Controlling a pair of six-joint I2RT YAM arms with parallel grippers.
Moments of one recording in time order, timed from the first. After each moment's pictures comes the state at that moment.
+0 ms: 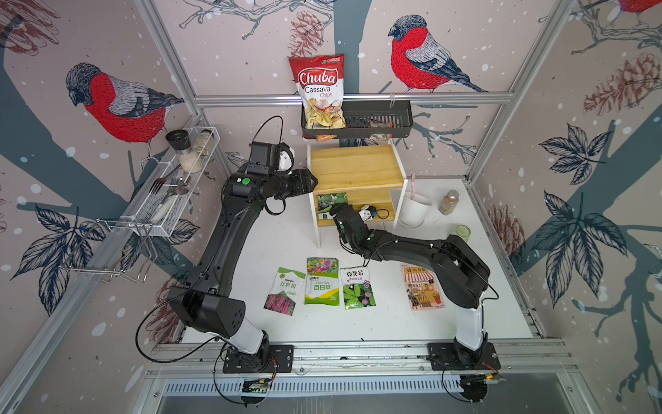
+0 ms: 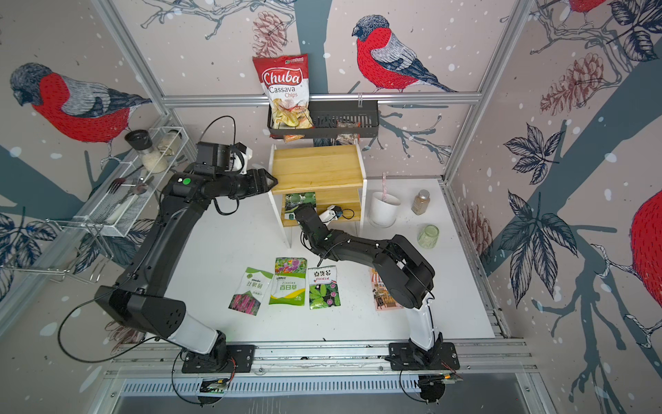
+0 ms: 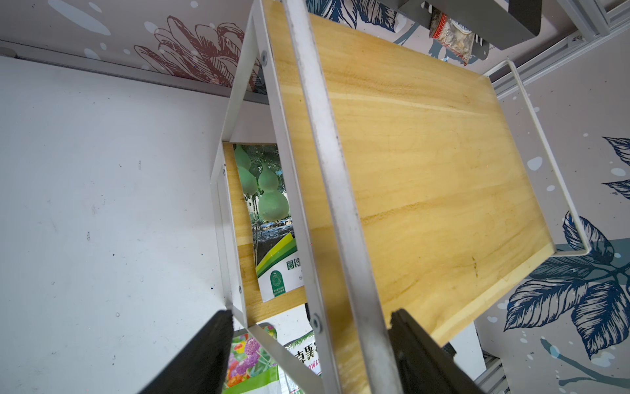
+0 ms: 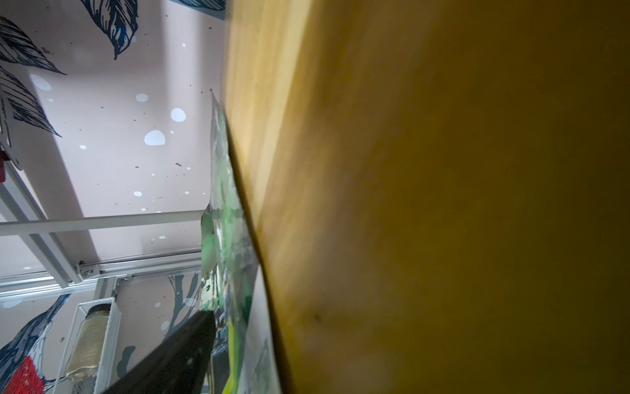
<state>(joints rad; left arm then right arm) -0.23 1.57 1.83 -0.96 0.34 -0.39 0.92 1.98 1.34 0.13 0.46 1.55</state>
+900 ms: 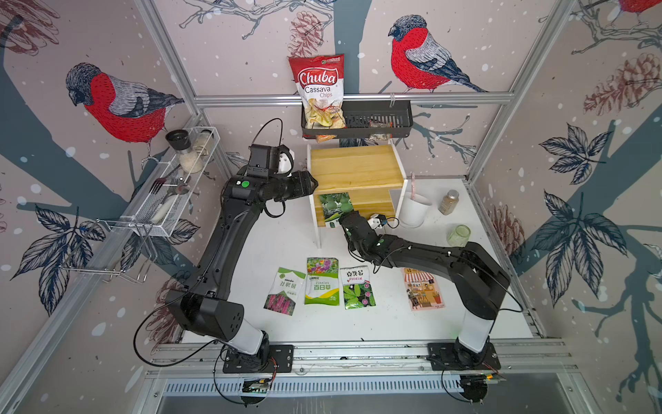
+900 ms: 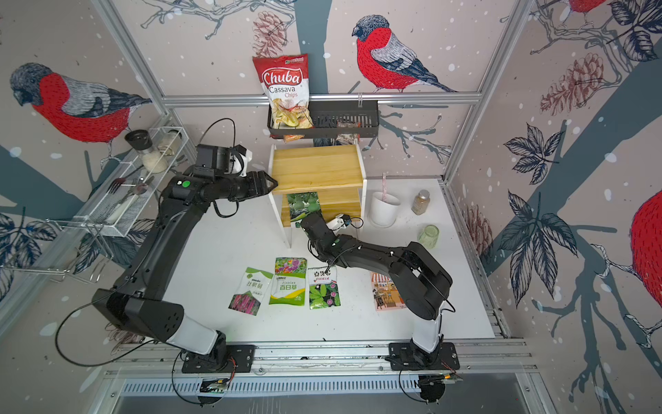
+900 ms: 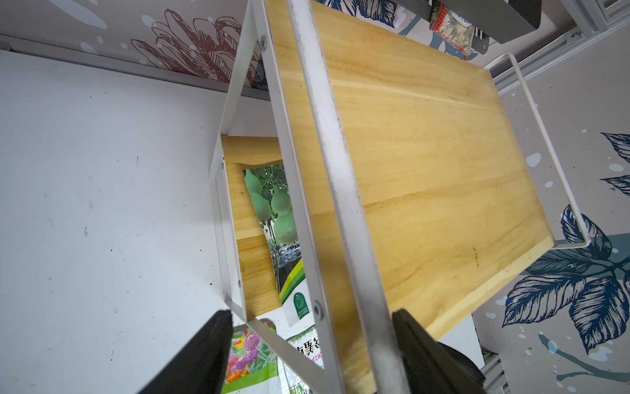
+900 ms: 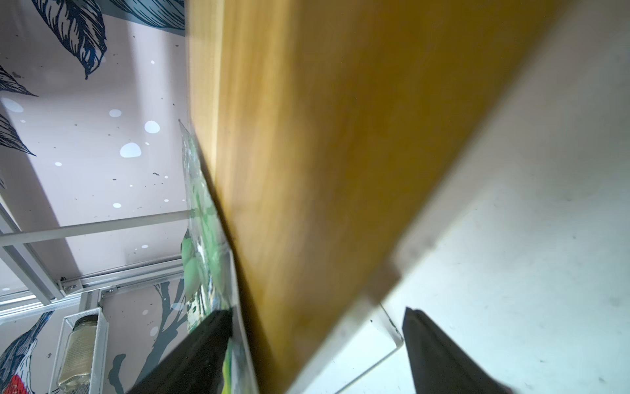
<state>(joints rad) -0.23 1.54 1.79 -0.95 0.34 -0.39 0.94 1.82 1.20 0.01 0.45 1.65</state>
